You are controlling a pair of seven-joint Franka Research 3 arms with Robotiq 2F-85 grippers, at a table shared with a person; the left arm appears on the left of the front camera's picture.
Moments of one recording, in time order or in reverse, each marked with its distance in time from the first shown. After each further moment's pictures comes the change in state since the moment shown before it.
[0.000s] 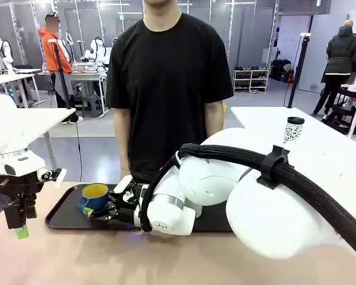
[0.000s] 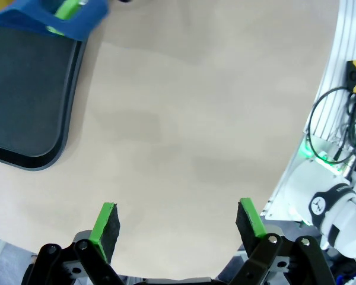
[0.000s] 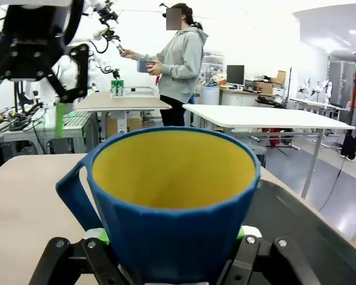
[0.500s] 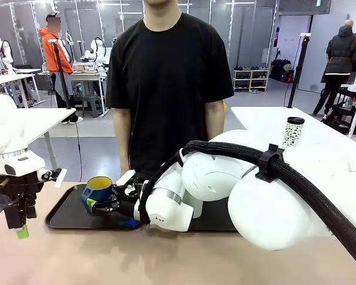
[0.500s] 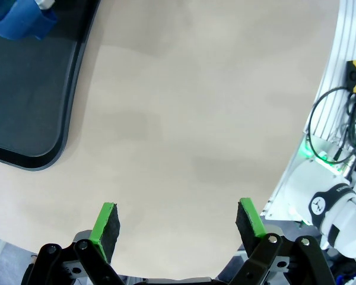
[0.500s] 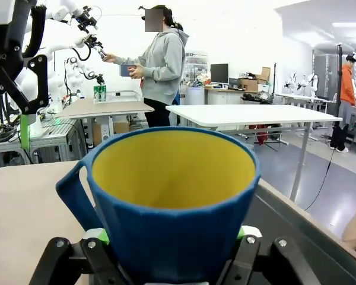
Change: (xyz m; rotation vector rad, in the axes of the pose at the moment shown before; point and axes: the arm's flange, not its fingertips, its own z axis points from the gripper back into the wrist) left arm 0.000 0.000 0.000 0.000 0.000 0.000; right arm -0.002 -0.017 -0.009 -0.056 -0.005 -0.038
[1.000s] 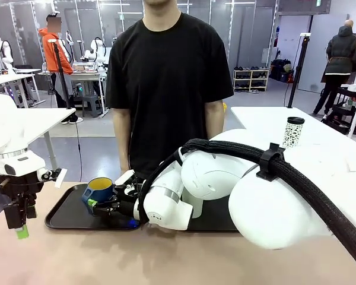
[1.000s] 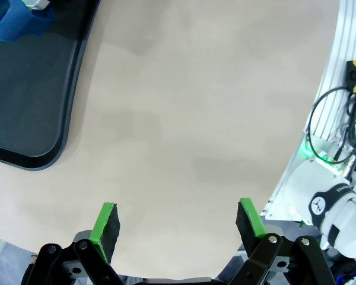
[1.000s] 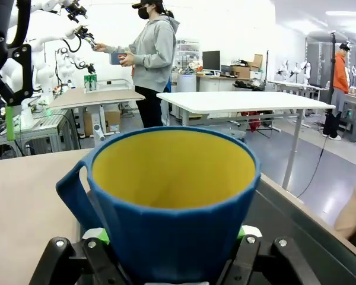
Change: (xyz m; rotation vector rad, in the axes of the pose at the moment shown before) left arm 0.000 0.000 0.000 0.000 0.000 0.000; right arm 0.003 -0.007 0.001 -0.050 0.055 0.000
